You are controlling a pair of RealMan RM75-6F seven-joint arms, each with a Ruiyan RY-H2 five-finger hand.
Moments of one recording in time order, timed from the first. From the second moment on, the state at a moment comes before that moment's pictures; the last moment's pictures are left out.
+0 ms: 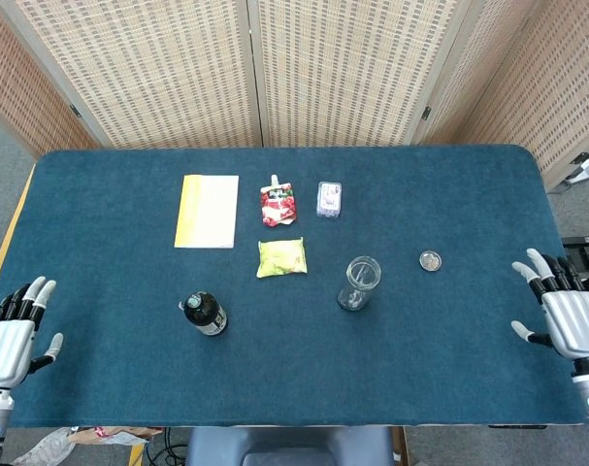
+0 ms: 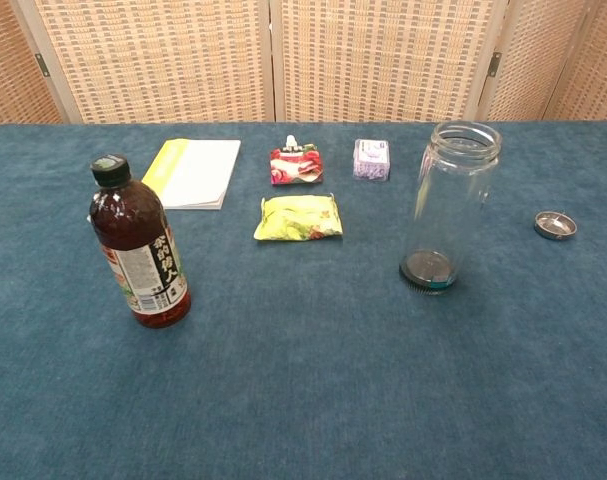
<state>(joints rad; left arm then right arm) -0.14 -1.15 -0.06 -1.60 1.42 1.43 0.16 0.18 -1.03 0.08 -1.55 -1.45 1.29 0.03</state>
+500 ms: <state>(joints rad) -0.13 -1.16 -0.08 -1.60 1.38 1.44 0.17 0.44 -0.96 0.12 -1.47 -1.39 0.85 0.11</state>
